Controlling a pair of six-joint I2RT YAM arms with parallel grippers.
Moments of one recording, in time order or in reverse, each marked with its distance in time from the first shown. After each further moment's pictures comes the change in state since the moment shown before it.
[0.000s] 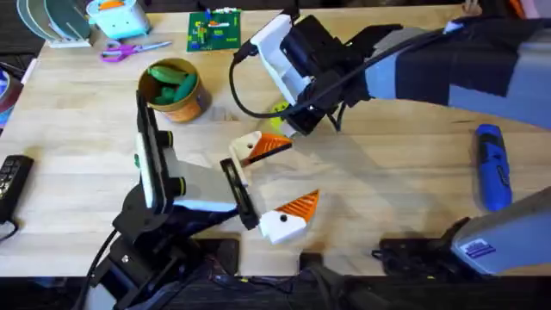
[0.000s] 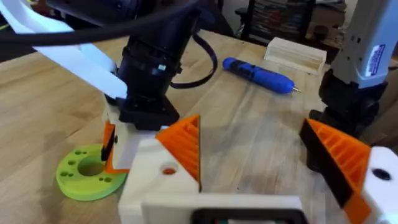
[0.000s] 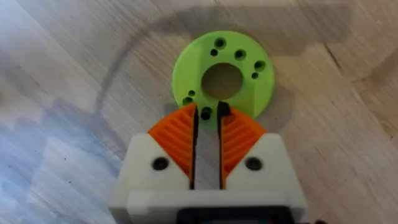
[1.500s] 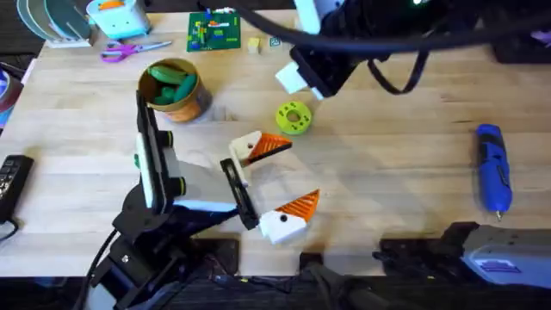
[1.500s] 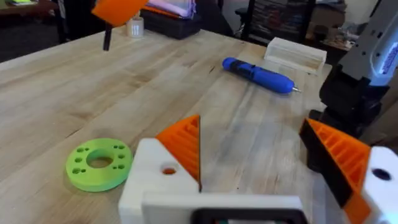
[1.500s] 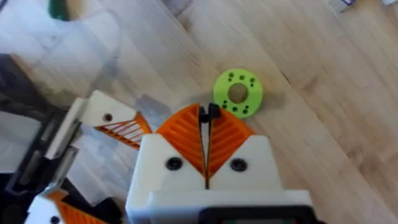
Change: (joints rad) left arm 0.000 0.000 0.000 0.000 0.000 0.000; right arm 0.083 -0.287 0.370 -0.399 0.009 0.046
